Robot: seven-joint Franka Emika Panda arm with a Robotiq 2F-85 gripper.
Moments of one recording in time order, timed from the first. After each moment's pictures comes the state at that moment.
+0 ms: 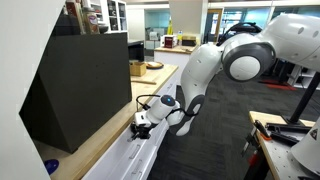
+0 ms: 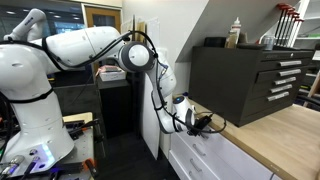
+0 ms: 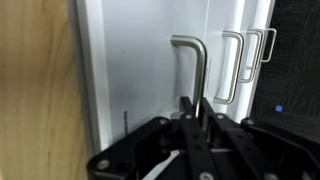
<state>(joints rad) 0.02 1.29 -0.22 -1.44 -0.75 3.44 -0.78</state>
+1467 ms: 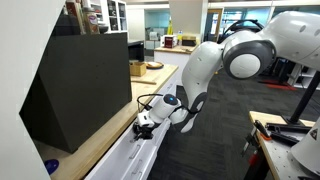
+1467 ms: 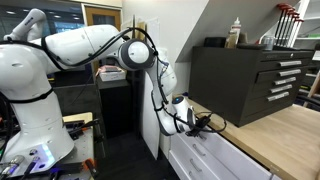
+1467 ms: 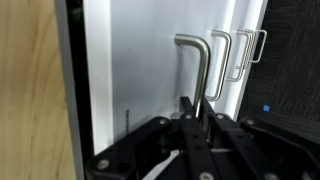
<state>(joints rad) 0.01 1.27 -0.24 -1.47 -0.89 3.46 -0.70</state>
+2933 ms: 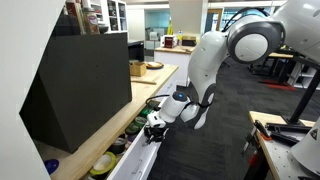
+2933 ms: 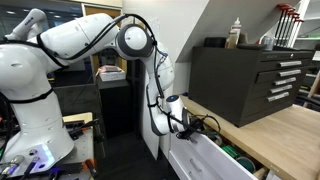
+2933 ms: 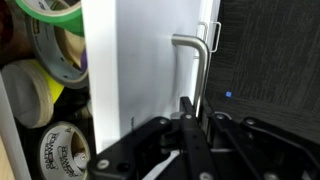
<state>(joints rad) 0.01 1.13 -0.24 -1.73 -1.01 3.48 -0.63</state>
